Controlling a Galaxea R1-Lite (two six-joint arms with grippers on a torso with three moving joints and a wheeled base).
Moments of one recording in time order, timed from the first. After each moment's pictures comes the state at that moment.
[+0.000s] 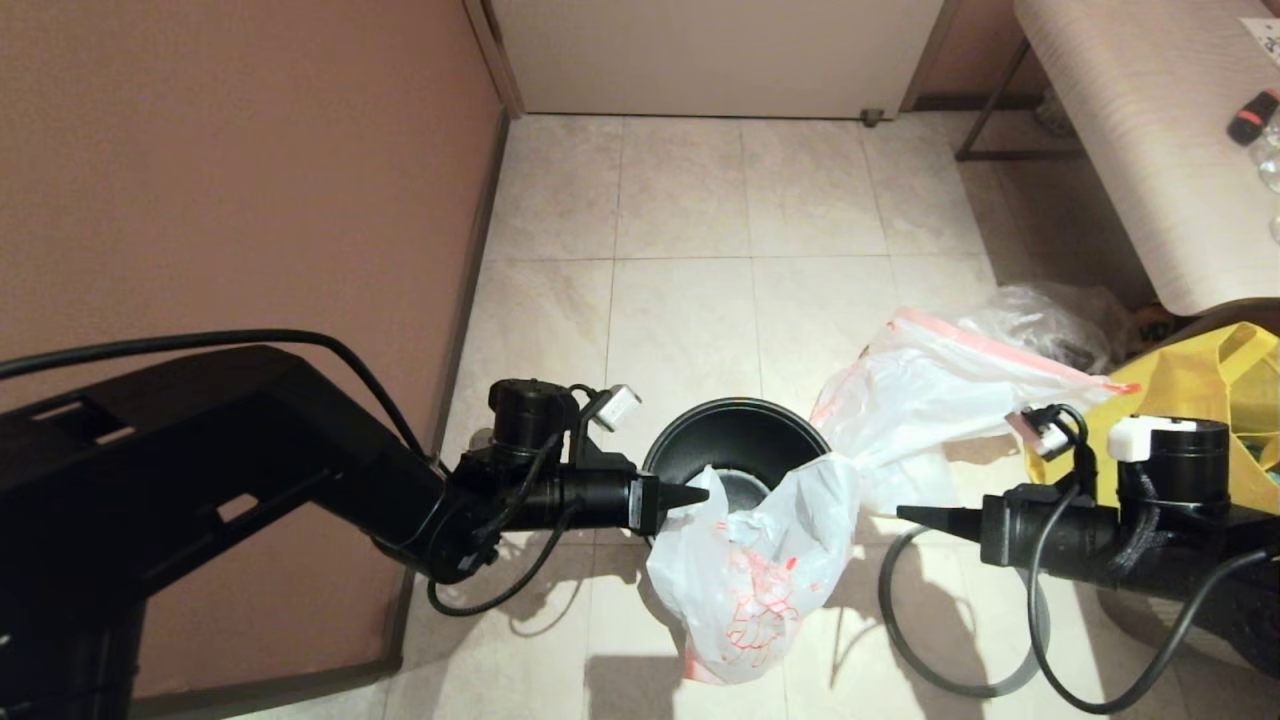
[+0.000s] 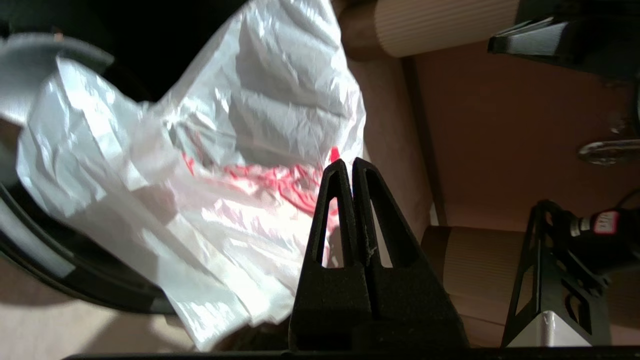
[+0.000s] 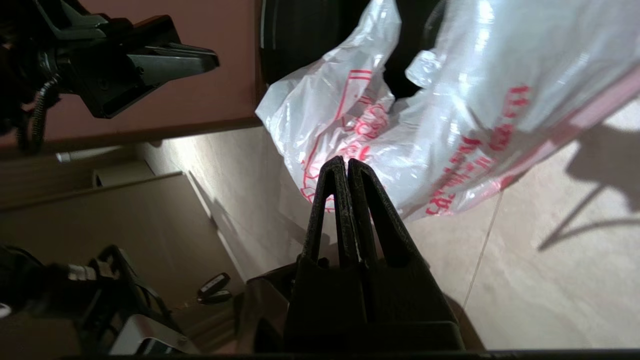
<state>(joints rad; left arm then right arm) -0.50 2.14 -0.97 -0.73 -0.69 -0.22 0.13 1.85 -0.52 -0.89 0.71 0.33</state>
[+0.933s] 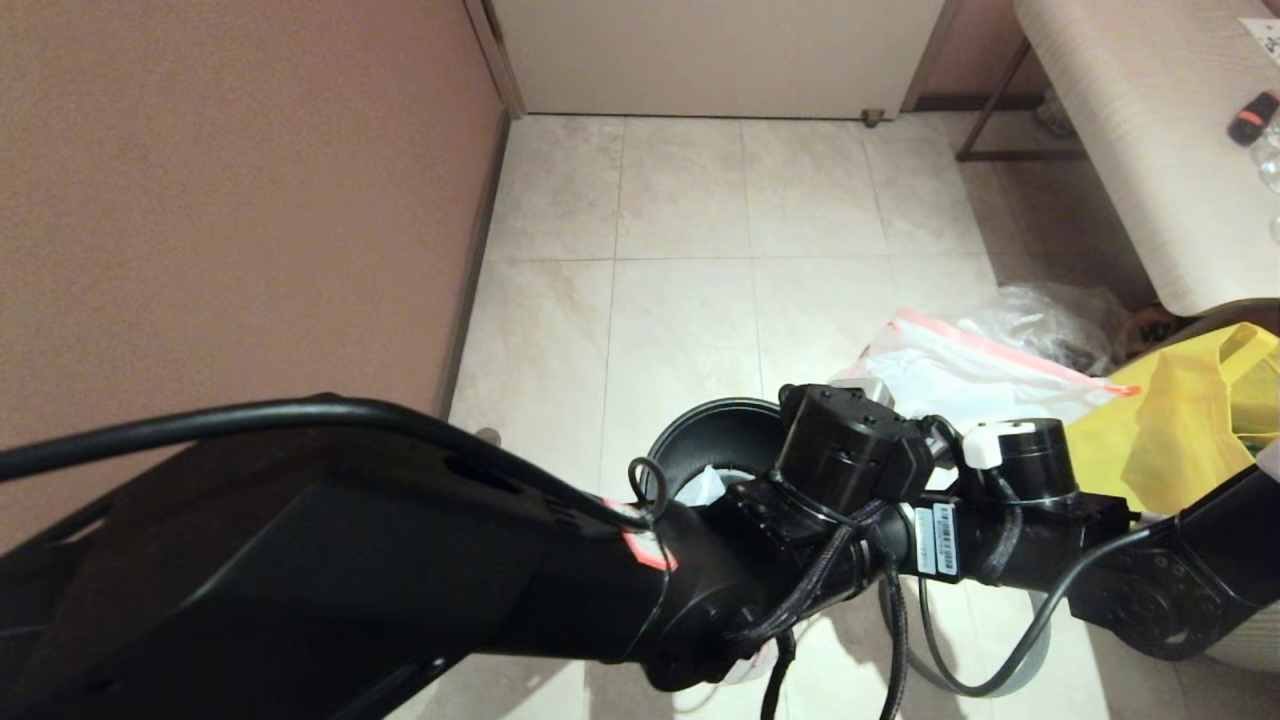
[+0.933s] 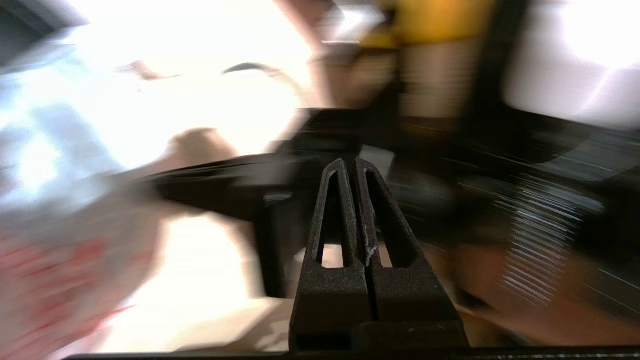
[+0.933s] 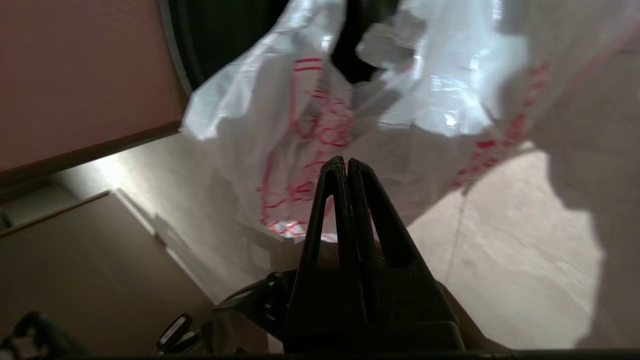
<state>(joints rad) -1.06 2.19 -1.44 -0.38 0.14 -0.48 0.36 1.95 -0.70 -0.68 0.30 0.42</state>
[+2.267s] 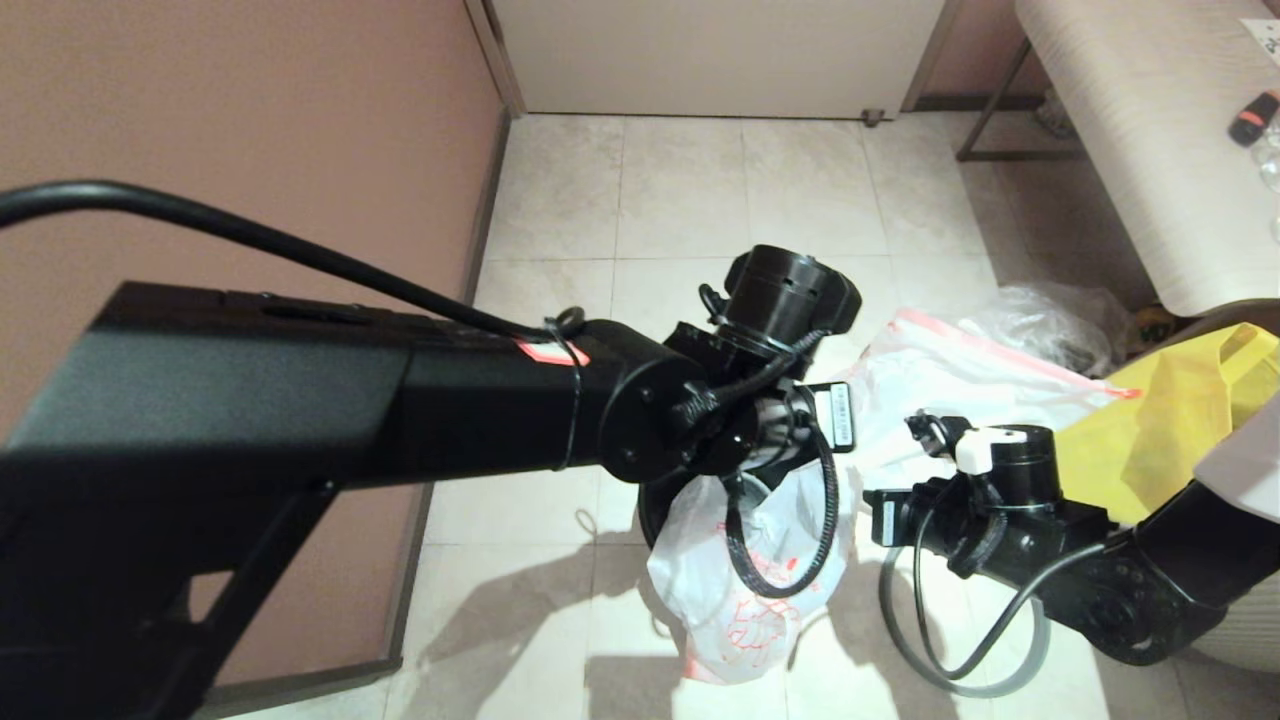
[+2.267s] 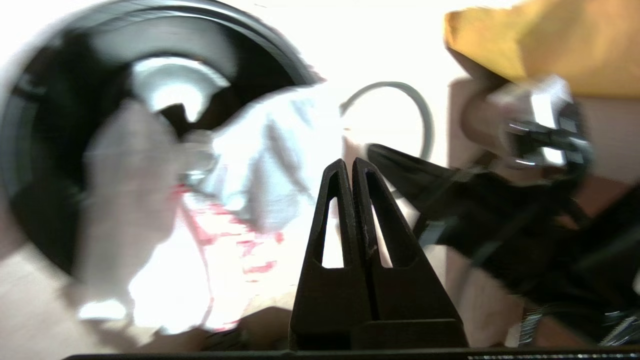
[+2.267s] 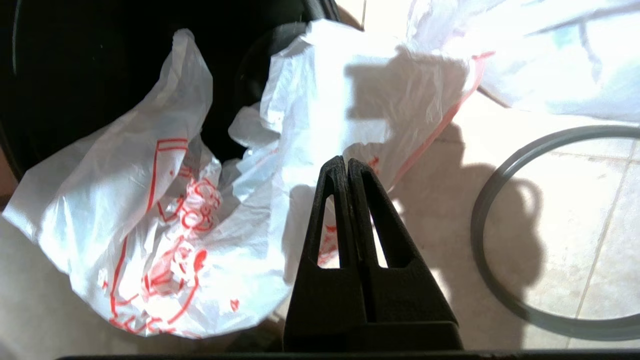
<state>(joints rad) -0.91 2.14 -1.78 0.18 0.27 -0.49 0.33 2.04 -0.69 -0.88 0.01 0.23</state>
